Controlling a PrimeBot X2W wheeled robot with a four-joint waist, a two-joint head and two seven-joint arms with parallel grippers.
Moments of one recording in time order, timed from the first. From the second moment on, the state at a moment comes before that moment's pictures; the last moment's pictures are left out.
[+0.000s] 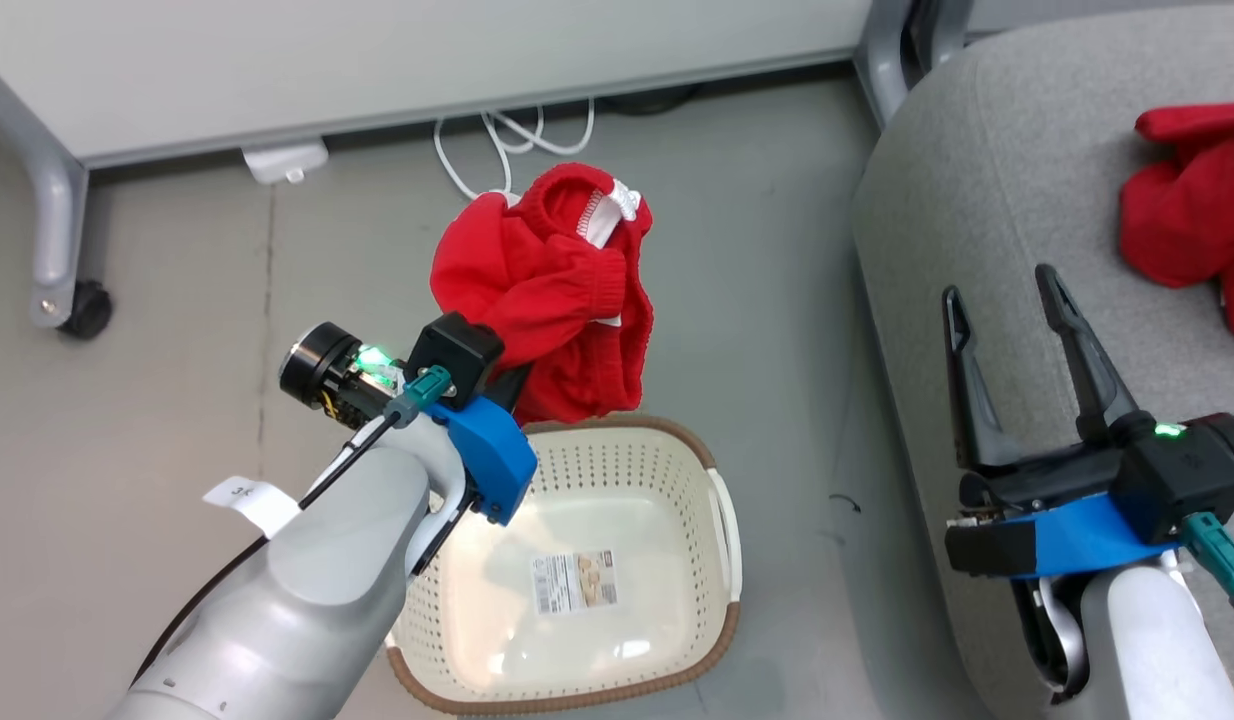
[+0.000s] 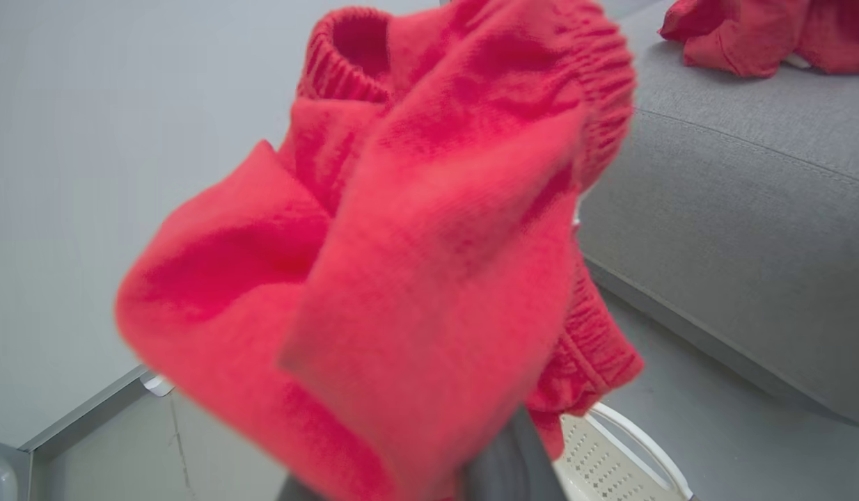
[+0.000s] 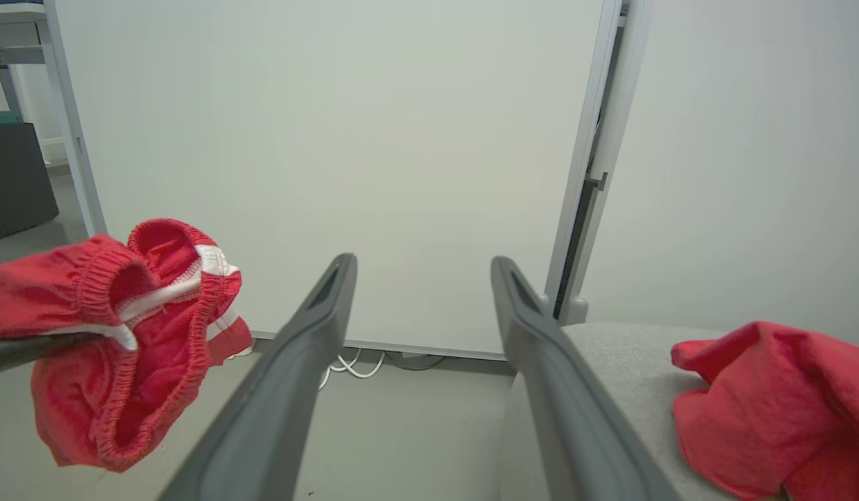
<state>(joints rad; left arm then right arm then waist) -0.79 0.21 -0.92 0.85 -0.50 -0.08 -0.26 -0.25 -0.05 0.00 0.06 -0.01 0.13 -0.26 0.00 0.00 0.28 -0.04</state>
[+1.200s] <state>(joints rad) -0.78 0.18 -0.85 0.65 -0.48 -0.10 -0.26 -0.25 -0.06 0.20 0.03 0.00 0.13 -0.26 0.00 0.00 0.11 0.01</state>
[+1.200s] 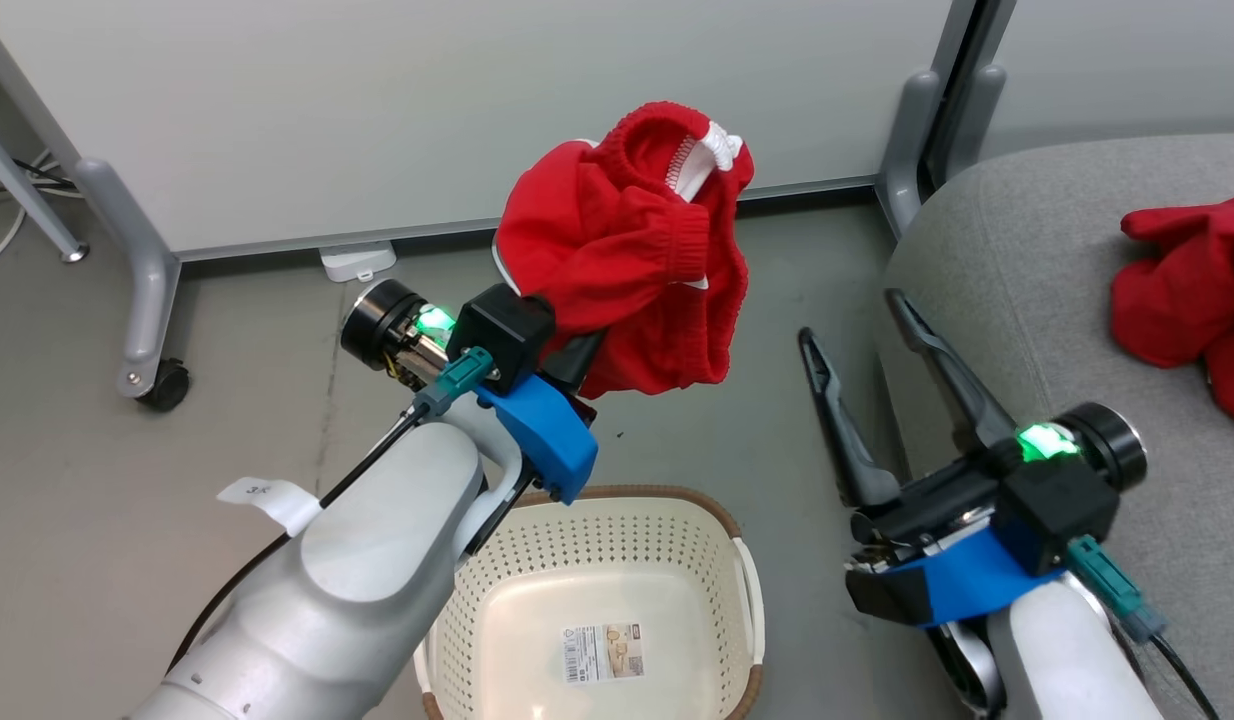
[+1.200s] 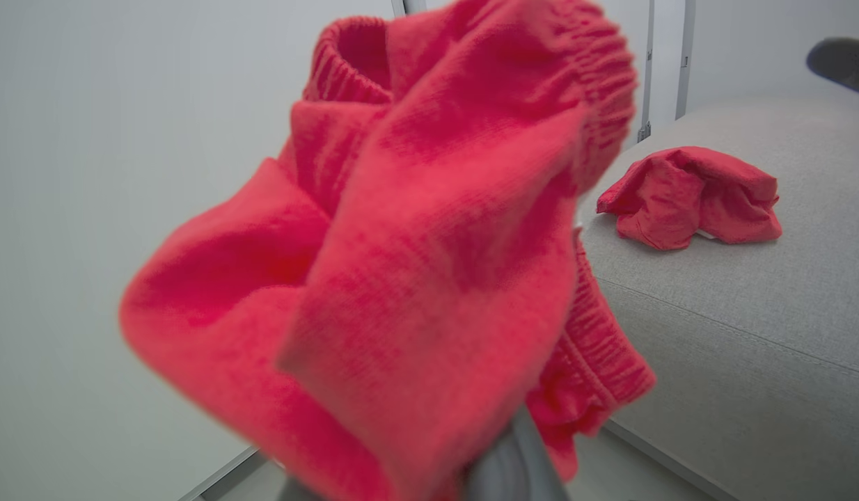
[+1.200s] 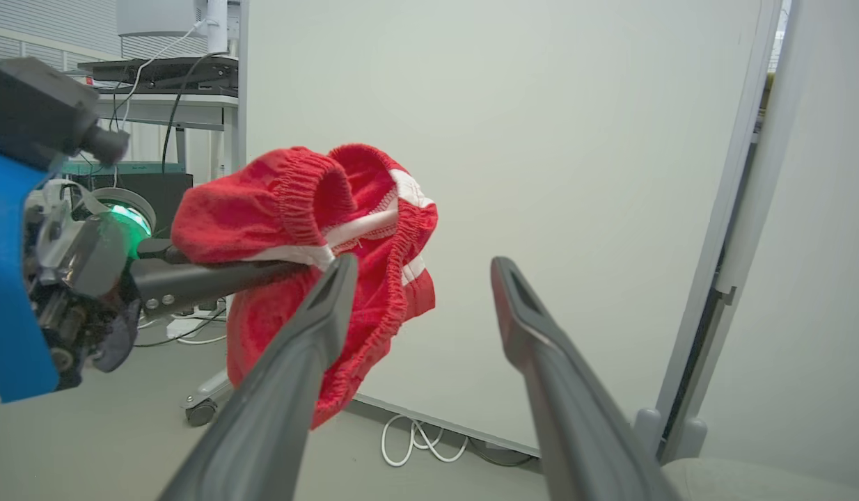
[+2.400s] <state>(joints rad) -0.82 0.11 -0.92 0.59 -0.47 -0.10 -0.26 -0.55 -0.05 0.42 0.54 0.02 0.13 -0.26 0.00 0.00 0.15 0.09</state>
